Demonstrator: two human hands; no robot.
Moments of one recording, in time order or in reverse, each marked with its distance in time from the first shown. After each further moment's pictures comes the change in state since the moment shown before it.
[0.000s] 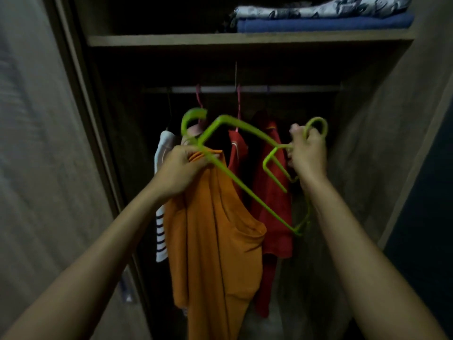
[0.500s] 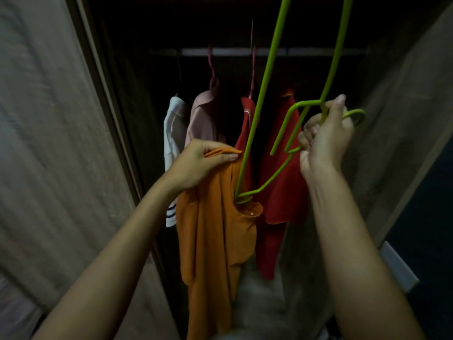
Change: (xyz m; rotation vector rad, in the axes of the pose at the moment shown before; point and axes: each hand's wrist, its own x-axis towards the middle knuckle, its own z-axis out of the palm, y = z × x) left_hand -0.043 -0.010 0.017 -0.141 -0.187 -0.062; right_hand -0.065 -0.031 0.003 0.772 0.117 0.161
